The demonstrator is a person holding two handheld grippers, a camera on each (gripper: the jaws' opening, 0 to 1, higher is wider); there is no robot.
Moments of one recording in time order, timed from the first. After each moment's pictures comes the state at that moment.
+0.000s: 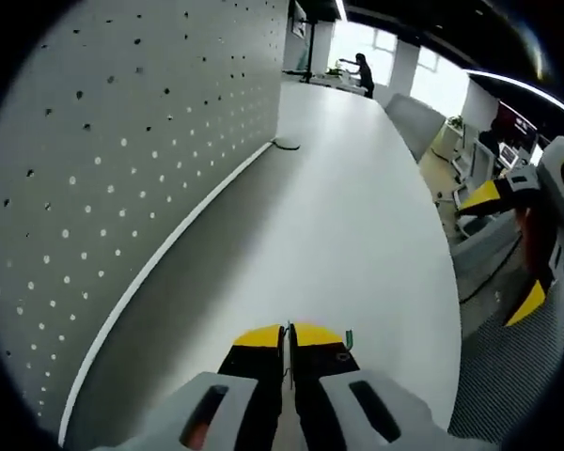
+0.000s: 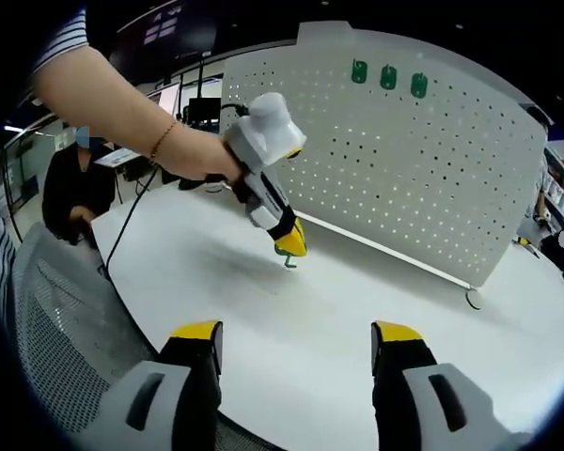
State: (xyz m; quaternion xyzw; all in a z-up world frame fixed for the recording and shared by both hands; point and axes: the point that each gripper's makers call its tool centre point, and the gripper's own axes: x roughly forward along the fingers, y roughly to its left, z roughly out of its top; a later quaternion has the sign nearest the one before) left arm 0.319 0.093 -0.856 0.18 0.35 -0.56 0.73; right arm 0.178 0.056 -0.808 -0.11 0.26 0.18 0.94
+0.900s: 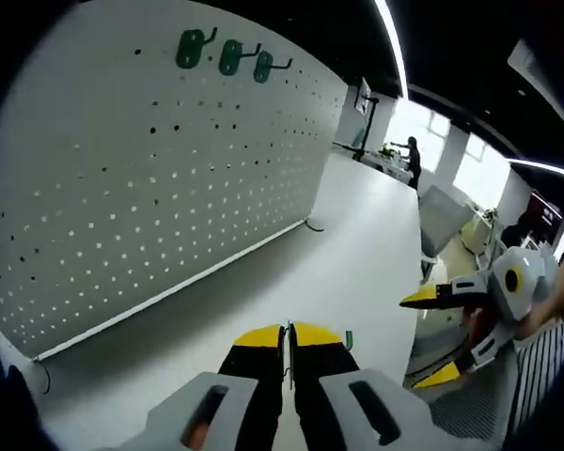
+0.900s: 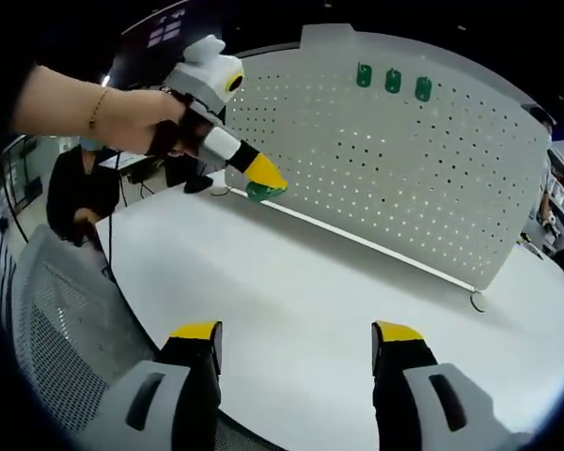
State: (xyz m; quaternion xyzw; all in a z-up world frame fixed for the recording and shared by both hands) left arm 0.292 0.137 -0.760 0.03 0.31 -0.48 0.82; right arm 0.177 0.061 -0.804 -0.11 0.26 0.19 0.94
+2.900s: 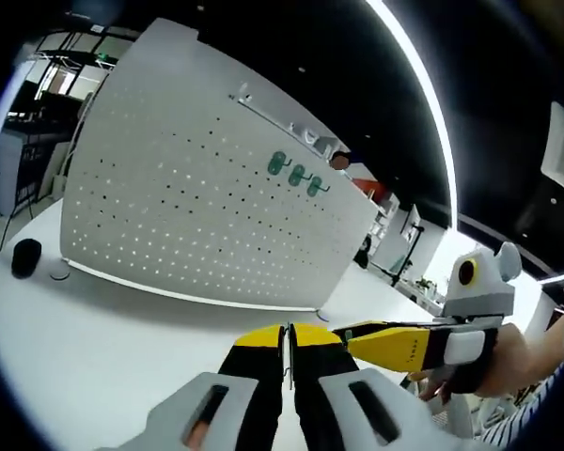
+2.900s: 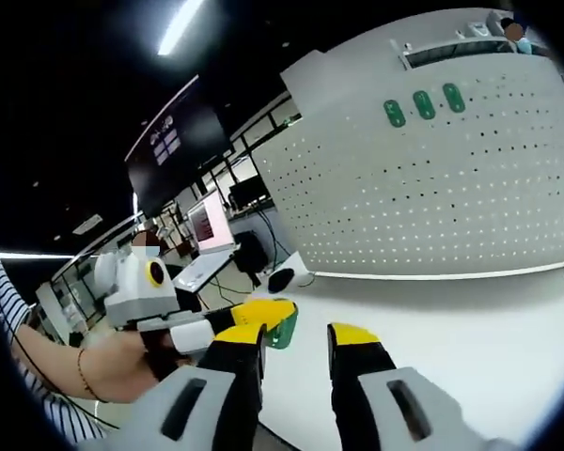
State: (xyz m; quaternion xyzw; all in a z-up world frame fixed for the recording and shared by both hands) left arm 0.227 0.201 -0.709 -0.21 0.15 -0.35 0.90; right arm 0.204 0.173 -0.703 0.15 0.20 0.31 0.91
